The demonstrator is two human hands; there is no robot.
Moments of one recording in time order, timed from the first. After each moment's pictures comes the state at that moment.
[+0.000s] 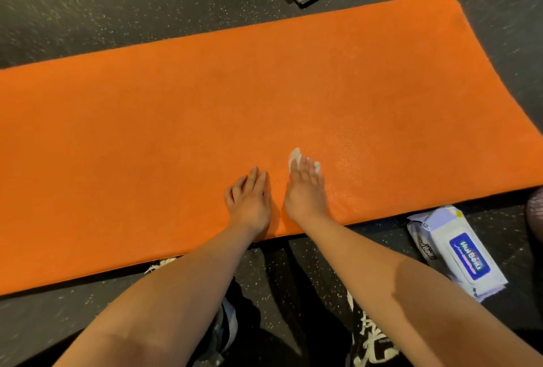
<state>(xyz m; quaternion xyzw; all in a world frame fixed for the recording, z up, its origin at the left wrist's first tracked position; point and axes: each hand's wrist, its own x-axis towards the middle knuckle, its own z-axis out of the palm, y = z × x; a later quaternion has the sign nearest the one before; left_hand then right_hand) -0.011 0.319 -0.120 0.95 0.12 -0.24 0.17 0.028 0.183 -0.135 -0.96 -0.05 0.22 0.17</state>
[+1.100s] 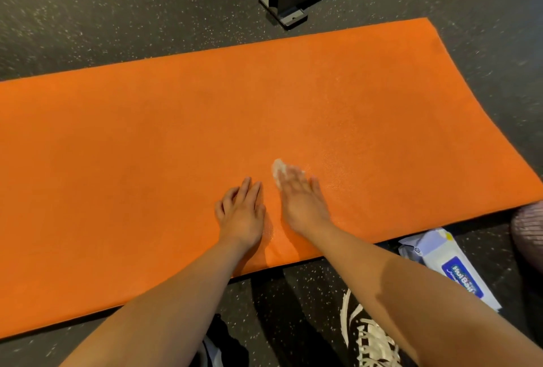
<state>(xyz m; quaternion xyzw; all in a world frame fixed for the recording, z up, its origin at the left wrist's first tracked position) 0.020 0.318 -0.128 0.95 0.11 -0.21 0.21 0.067 0.157 -0.143 -0.96 -0.14 0.20 0.11</state>
